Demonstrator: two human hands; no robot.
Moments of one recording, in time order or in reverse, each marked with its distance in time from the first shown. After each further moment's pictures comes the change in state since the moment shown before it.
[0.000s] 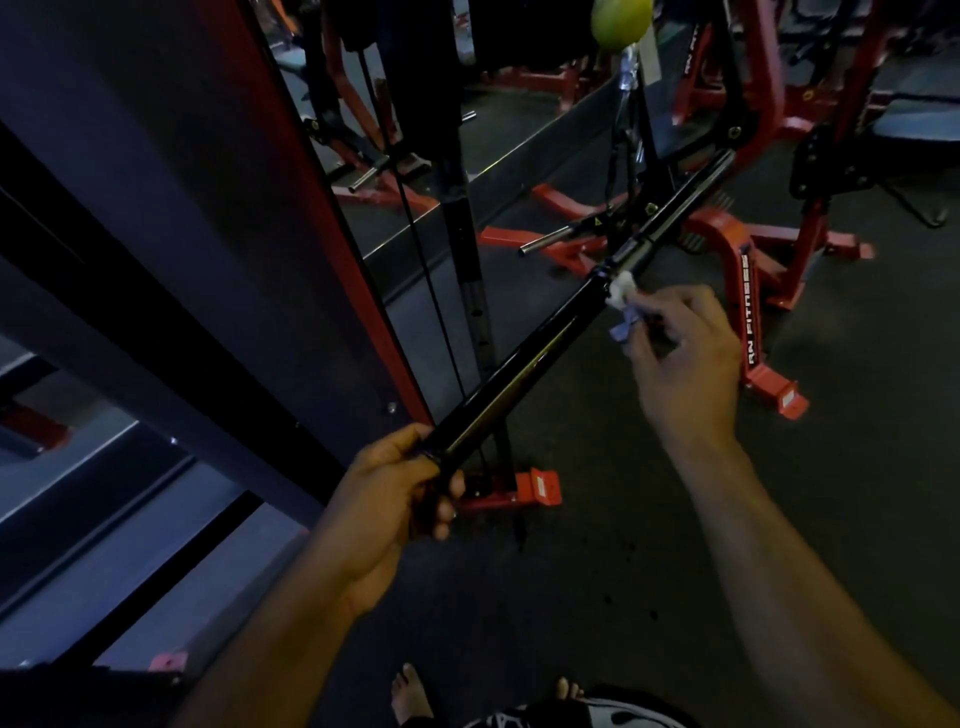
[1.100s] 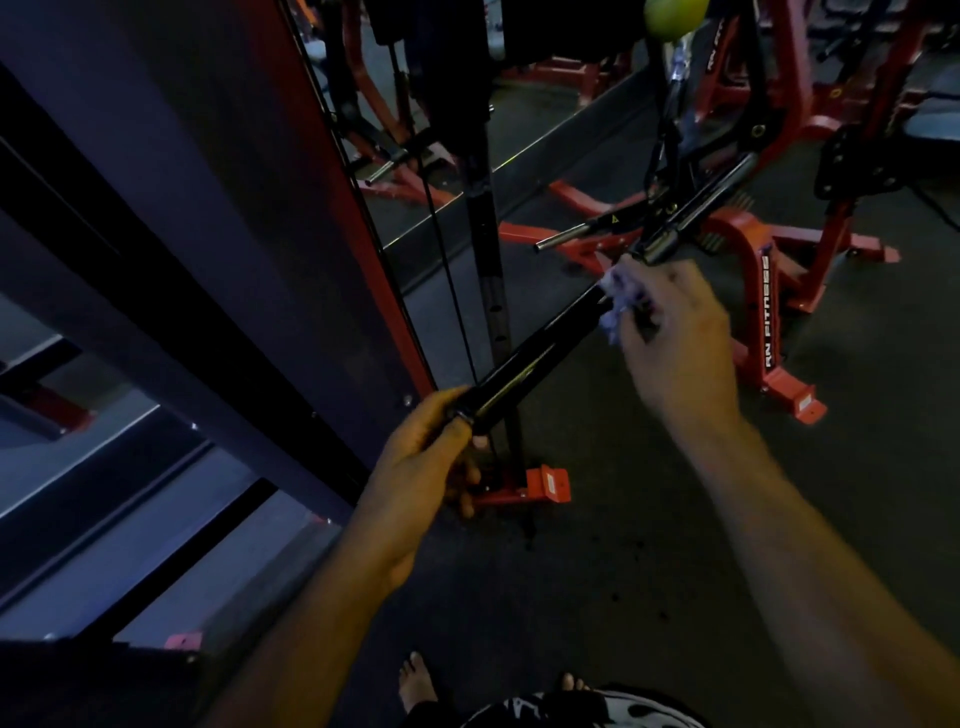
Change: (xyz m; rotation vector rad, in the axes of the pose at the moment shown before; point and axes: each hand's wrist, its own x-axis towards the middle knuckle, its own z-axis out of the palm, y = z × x) left_hand 0.003 0.000 0.005 0.203 0.065 0.215; right_hand 0.016 -0.028 0.010 -0.117 -0.189 -0.025
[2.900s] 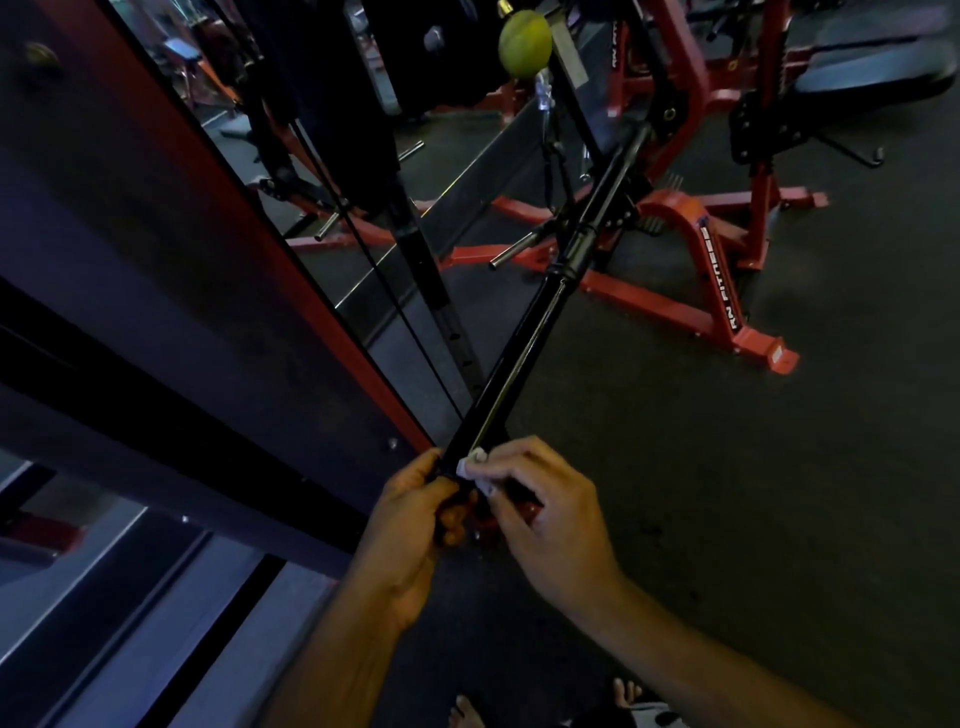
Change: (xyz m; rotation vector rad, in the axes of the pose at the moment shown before) left_hand 0.012 -0.006 0.011 -0.059 -0.130 -0.169; right_hand -0.120 -0.053 0.045 0.588 -0.020 0.006
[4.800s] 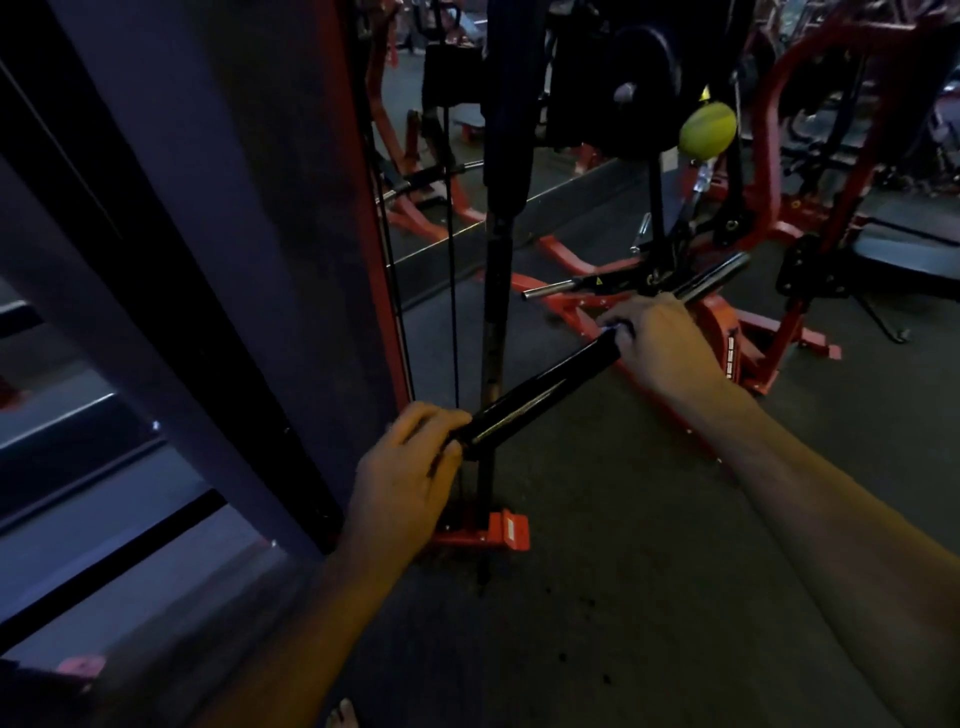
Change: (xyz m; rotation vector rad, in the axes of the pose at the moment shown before) left_hand 0.023 -0.008 -0.037 0.610 0.398 0.700; right_hand 0.212 0.043 -0.072 -1.005 -0.363 -0.121
